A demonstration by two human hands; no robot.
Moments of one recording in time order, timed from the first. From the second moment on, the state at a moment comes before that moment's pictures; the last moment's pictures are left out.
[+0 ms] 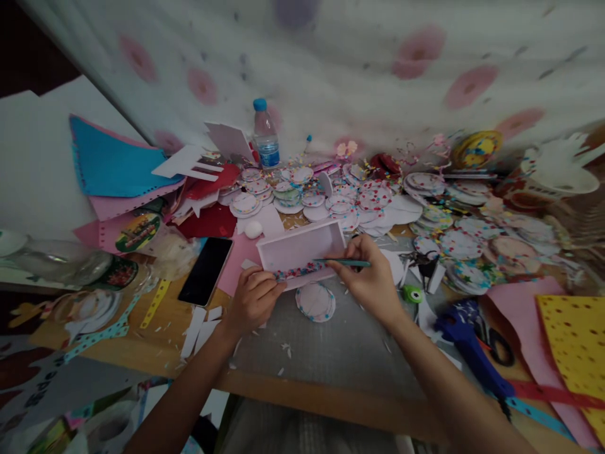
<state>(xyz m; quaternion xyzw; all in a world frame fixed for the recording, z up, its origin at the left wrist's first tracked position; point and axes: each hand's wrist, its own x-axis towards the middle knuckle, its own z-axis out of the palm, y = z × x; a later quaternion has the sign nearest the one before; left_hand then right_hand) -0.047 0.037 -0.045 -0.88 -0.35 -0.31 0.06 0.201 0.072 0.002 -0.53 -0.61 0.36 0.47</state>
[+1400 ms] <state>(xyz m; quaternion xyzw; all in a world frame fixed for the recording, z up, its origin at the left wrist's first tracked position) -0.001 -0.055 0.013 -0.53 -0.50 -0.48 -0.49 0.185 -0.059 0.004 -0.47 -0.42 0.57 0.53</state>
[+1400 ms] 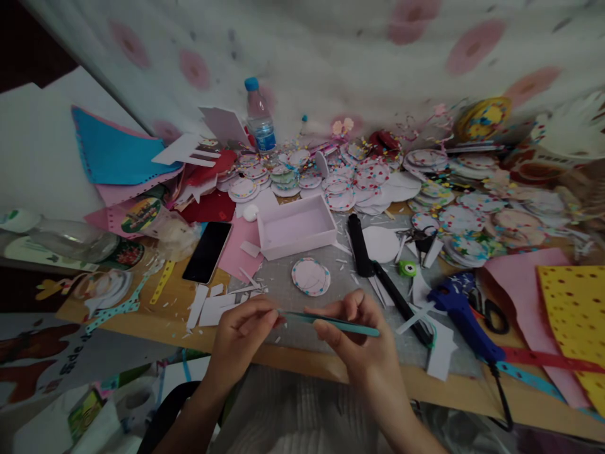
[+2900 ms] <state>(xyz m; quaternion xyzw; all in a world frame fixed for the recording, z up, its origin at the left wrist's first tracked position) 0.021 -0.055 -0.016 -0.37 -0.61 -0.41 -0.57 0.175 -0.068 -0.021 -0.37 -0.84 0.13 0.37</state>
